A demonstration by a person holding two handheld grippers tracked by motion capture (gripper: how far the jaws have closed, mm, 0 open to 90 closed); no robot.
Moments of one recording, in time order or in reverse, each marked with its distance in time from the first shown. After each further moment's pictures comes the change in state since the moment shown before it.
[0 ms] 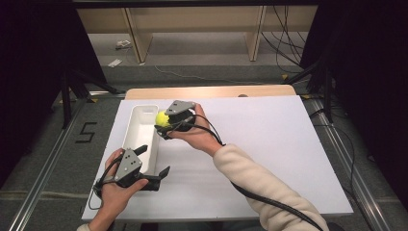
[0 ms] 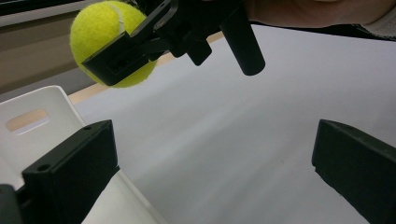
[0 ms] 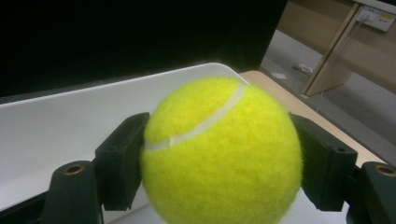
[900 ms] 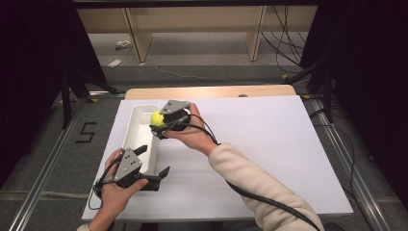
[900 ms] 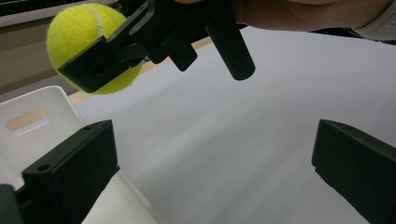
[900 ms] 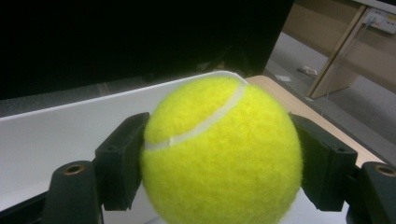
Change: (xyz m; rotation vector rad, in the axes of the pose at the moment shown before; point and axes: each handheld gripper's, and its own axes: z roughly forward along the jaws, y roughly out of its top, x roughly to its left) left arm 0.000 0.000 0.000 -0.002 -0.002 0.000; right arm 0.006 0.007 0.010 -0.005 0.016 -0.004
